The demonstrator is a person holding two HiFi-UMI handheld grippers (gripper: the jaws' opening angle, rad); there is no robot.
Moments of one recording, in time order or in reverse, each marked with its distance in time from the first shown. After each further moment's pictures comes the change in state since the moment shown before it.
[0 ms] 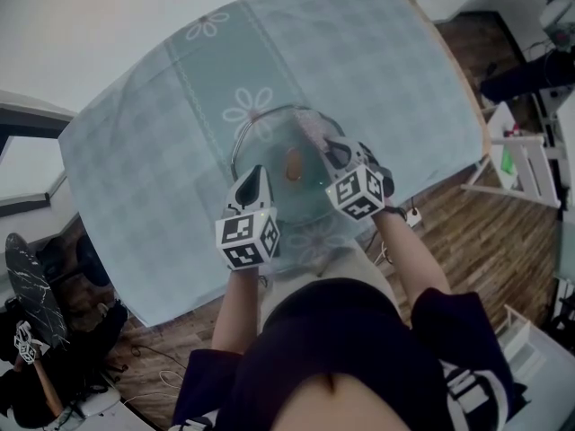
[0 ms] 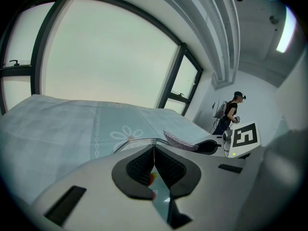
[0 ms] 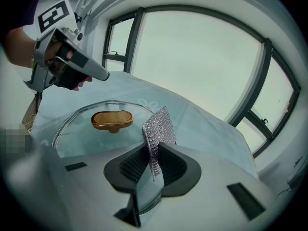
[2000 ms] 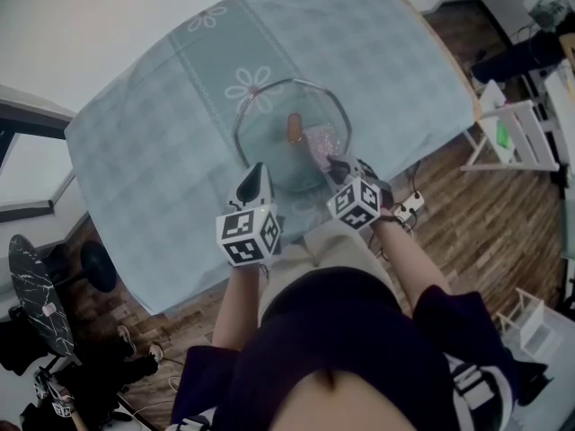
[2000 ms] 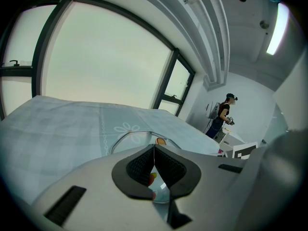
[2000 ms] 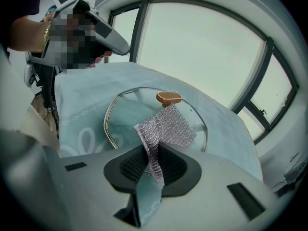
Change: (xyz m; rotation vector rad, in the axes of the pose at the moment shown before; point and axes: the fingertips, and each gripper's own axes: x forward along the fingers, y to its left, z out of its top) left arm -0.079 -0.009 -0.032 0.031 -0.020 -0.058; right arm -0.054 0.114 -0.053 0.013 0.124 0.014
